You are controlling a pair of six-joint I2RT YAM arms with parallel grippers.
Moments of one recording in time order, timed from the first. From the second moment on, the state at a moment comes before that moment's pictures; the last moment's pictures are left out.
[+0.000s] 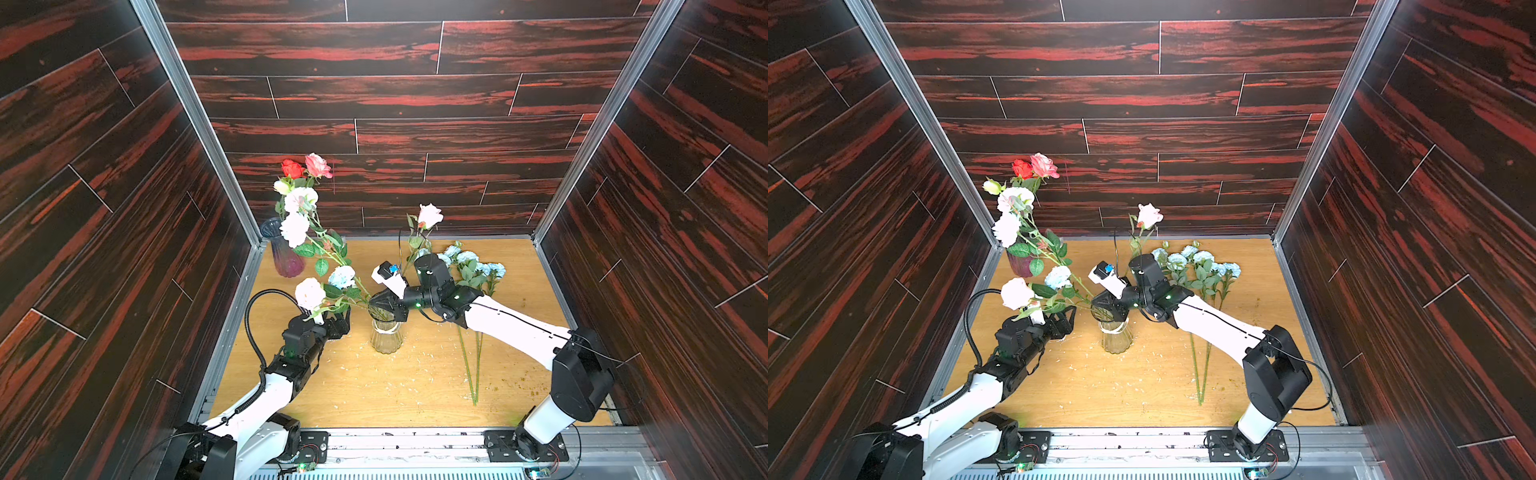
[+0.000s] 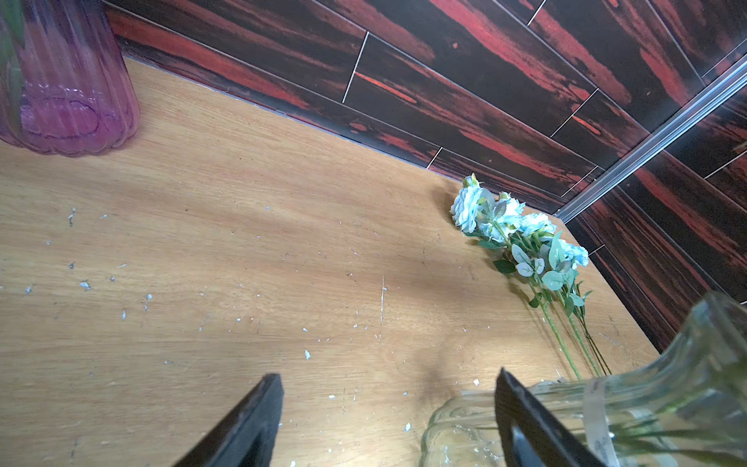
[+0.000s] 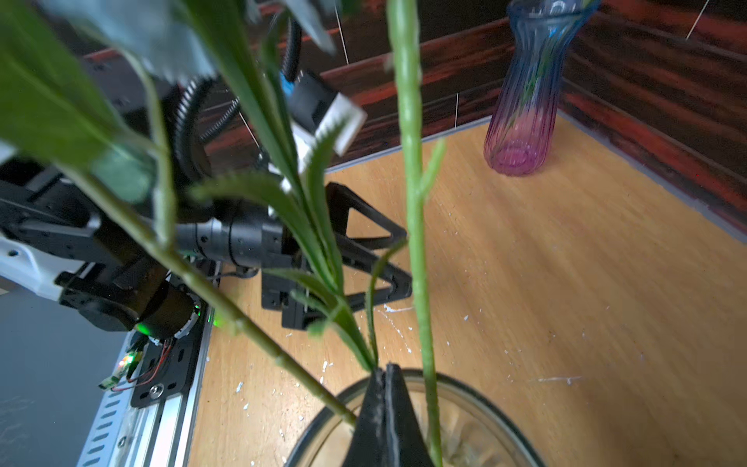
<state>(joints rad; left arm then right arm) -0.29 1.02 0.31 0.43 0.07 -0.48 0.78 1.65 1.28 -0.10 -0.61 -0.14</state>
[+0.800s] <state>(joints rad) -0.30 1.03 0.56 0.27 0.26 -0.49 0.78 1.60 1.23 -0.11 -0.59 -0.15</state>
